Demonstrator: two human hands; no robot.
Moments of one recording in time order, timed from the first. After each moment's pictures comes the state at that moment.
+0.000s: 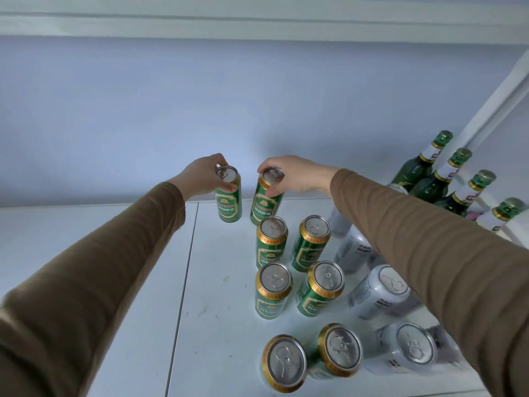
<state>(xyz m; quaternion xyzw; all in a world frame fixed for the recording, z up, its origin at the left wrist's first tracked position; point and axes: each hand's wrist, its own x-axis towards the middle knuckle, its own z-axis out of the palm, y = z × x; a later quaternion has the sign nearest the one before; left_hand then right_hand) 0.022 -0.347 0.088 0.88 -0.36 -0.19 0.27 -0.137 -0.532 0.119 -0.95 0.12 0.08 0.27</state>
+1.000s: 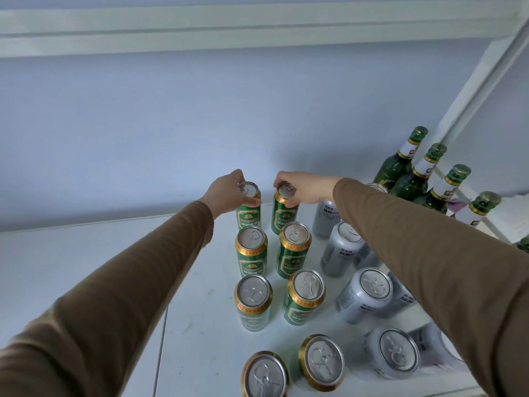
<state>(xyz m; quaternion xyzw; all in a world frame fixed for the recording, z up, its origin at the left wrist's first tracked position) -0.037 -0.422 0.068 0.88 -0.36 -0.20 0.25 -0.173 -0.599 0.084 -0.95 0.16 0.13 0.24</state>
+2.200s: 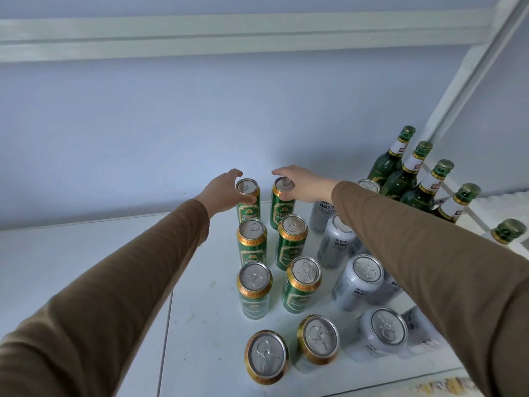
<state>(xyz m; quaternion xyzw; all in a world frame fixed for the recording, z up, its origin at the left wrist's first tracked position) -0.045 -0.402 0.073 0.87 -0.37 -0.20 0.26 -0.188 -0.582 0.088 -0.94 0.20 0.08 0.24</state>
